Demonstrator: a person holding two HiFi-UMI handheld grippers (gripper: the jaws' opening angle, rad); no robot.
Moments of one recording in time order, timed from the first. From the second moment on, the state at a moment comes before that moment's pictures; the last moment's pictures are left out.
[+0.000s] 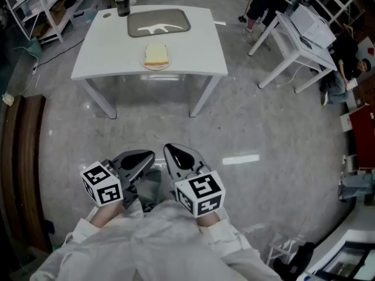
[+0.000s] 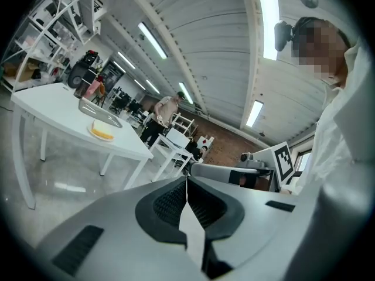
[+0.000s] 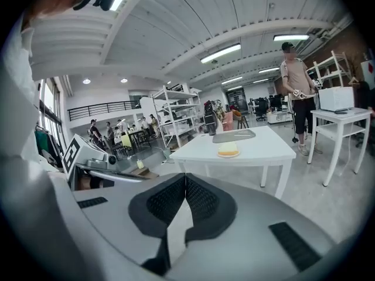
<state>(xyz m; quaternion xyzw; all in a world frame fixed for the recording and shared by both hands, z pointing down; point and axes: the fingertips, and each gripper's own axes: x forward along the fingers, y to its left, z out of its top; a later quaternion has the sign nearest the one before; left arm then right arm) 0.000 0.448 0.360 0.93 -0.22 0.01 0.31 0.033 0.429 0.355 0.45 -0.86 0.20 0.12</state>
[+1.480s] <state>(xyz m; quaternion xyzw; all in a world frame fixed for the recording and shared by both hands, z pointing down) -0.023 0.116 0.374 0.92 -0.23 0.03 0.31 0.005 0.095 0.368 0.43 -0.86 0.22 0.13</state>
